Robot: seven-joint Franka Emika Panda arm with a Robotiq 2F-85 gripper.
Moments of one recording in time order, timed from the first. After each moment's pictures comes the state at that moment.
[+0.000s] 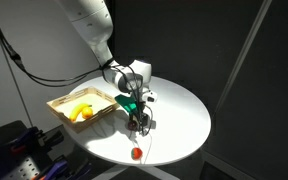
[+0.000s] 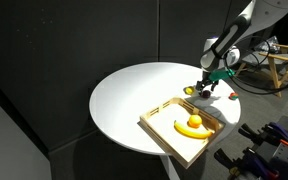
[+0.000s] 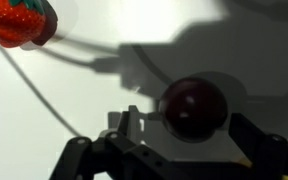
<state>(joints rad) -0.16 0.63 -0.13 -2.02 0.00 2.57 0.05</state>
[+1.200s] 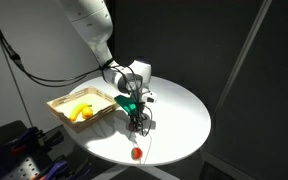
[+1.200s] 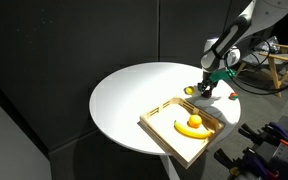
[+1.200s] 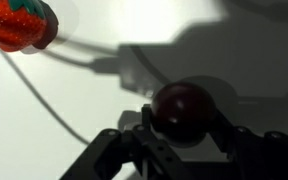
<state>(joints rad) -0.16 0.63 -0.13 -2.03 0.00 2.57 0.05</state>
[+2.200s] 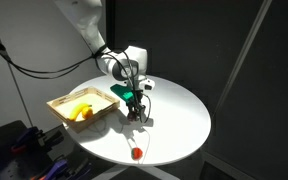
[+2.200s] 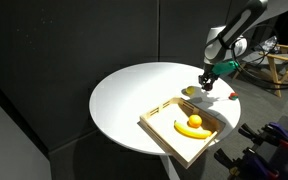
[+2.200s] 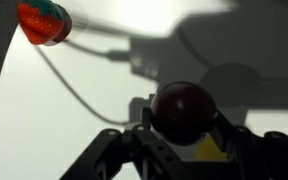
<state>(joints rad) -0.13 0.47 -0.14 -2.13 -0.02 2.57 0.05</state>
